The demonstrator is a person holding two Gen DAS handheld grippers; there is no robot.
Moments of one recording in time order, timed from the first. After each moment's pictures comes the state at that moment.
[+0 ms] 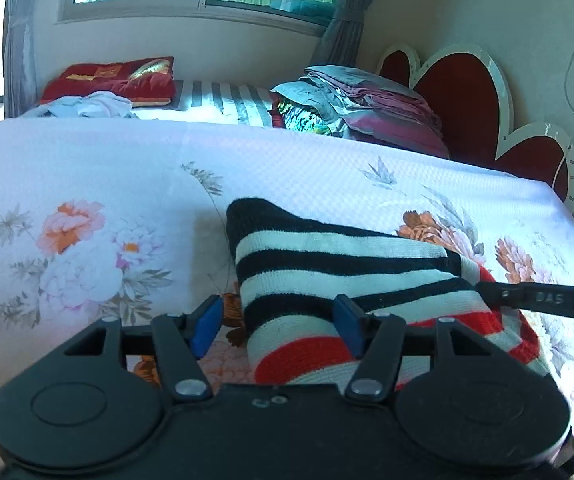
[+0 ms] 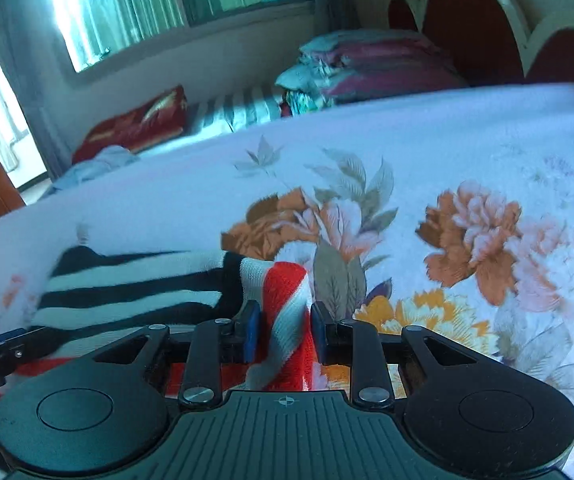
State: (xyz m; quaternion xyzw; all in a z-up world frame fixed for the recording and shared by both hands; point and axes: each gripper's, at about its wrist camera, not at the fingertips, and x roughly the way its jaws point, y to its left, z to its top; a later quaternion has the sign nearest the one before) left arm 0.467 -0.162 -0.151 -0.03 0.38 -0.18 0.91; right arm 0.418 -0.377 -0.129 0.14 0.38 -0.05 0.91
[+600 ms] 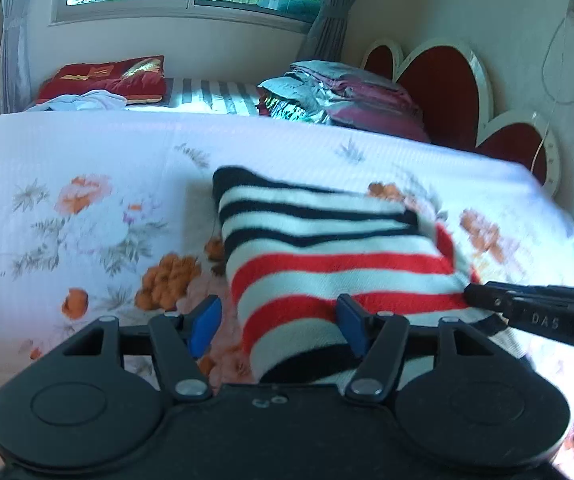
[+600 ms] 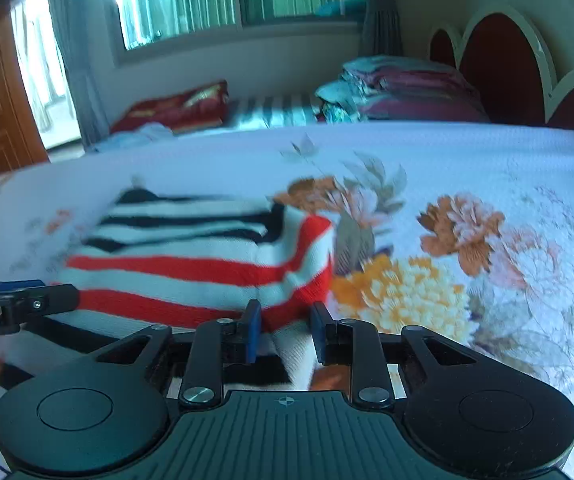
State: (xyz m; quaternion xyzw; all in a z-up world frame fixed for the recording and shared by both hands) left arm 0.408 -0.156 -0.150 -0.03 0.38 -0.20 0.90; right arm 0.356 -0.349 -0.120 0.07 0.38 -0.01 0.92
